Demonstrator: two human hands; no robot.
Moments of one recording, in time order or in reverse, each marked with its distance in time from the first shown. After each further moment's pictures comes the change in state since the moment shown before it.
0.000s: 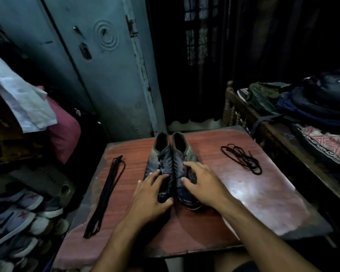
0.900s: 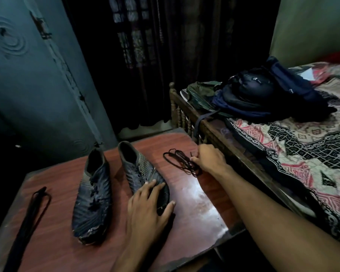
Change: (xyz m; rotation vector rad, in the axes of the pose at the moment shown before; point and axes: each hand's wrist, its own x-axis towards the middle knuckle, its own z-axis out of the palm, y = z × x) left_hand 0.037 0.122 0.092 0.001 0.190 0.182; right_hand 0.033 0.168 -0.121 -0.342 0.119 0.520
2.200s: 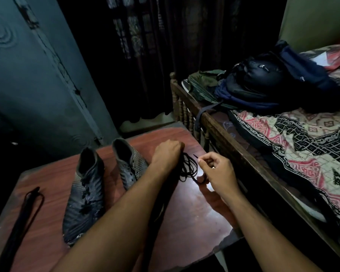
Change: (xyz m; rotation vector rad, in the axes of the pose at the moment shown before) left_hand 0.180 0.061 0.030 0.270 -0.290 0.233; right_hand -0.045 0.037 0.040 0.995 0.222 -0.018
